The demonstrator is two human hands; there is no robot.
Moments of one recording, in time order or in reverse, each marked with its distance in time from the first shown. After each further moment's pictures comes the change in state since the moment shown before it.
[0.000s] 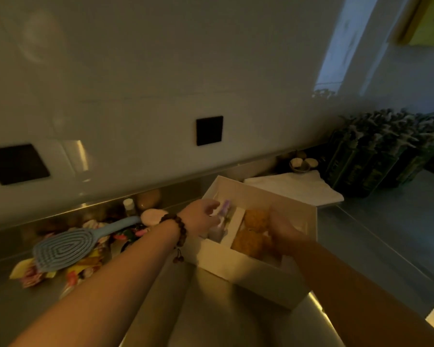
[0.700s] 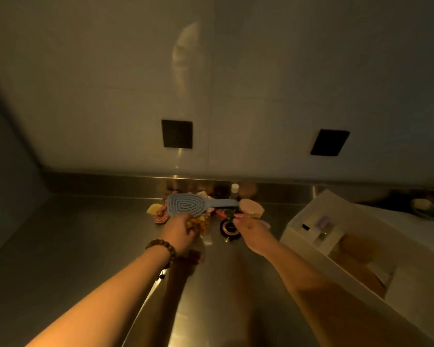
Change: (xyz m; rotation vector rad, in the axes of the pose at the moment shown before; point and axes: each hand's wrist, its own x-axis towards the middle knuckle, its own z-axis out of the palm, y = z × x) left_hand -0.198 -0.179 -0.048 0.073 0.613 -0.455; right_hand -0.030 0.027 0.246 -0.750 -0.428 -0.598
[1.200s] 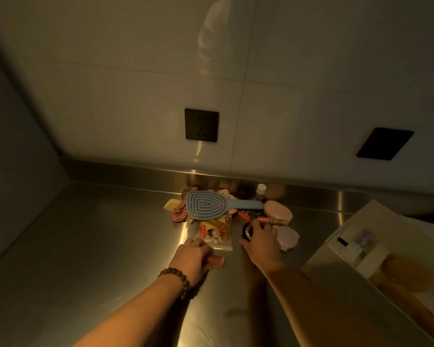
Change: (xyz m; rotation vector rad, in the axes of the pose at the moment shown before) left_hand -0.002 -0.066 0.058 0.327 -0.146 0.150; right_hand 0.072 0.041 0.068 -0.491 0.194 0.024
